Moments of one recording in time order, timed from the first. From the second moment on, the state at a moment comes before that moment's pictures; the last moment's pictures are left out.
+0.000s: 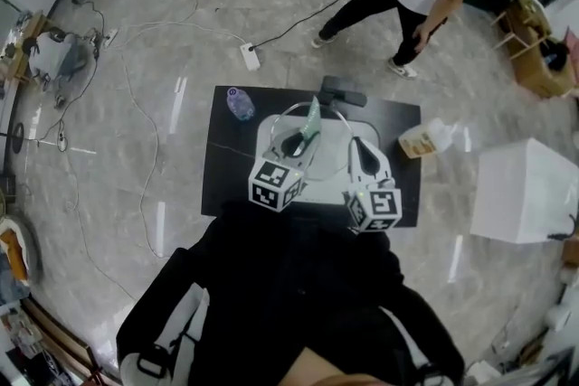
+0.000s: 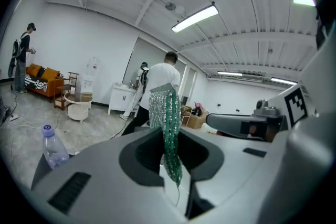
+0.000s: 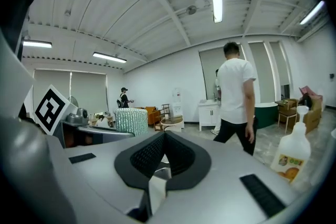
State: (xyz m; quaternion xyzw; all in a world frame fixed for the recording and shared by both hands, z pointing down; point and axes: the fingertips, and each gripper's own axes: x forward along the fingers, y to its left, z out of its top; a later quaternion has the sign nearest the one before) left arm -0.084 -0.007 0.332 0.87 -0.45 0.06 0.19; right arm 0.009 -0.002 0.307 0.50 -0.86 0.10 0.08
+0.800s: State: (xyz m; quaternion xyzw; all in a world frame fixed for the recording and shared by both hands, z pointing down) left arm -0.074 0.001 0.321 0.88 -0.45 0.06 0.14; right arm 0.012 -0.005 0.306 0.50 -0.86 0.08 0.07
